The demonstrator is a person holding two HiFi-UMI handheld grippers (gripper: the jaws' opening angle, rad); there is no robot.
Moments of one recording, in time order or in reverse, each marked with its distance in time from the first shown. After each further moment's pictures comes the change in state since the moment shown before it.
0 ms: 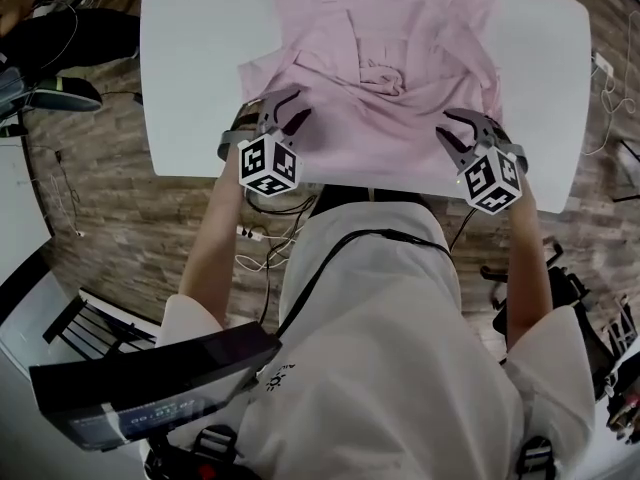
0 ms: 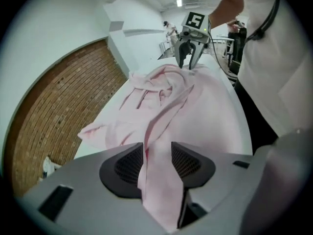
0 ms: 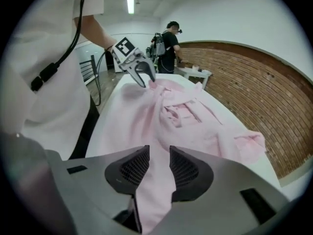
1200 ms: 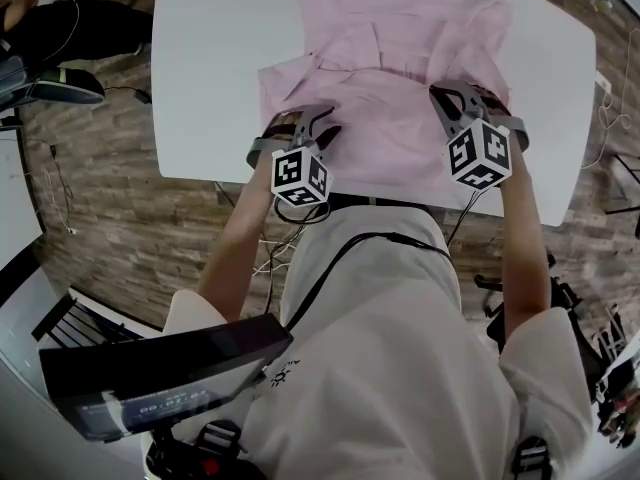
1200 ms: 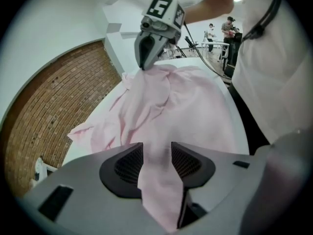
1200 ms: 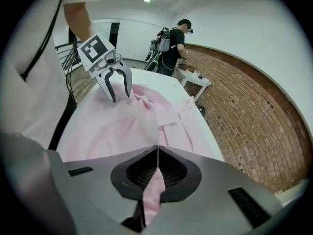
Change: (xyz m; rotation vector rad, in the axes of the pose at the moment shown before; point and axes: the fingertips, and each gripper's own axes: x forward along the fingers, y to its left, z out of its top) left arm 0.010 -0.023 0.010 0.014 -0.042 -0.056; right arm 0.027 -0.070 0.093 -0.194 0.073 -0.131
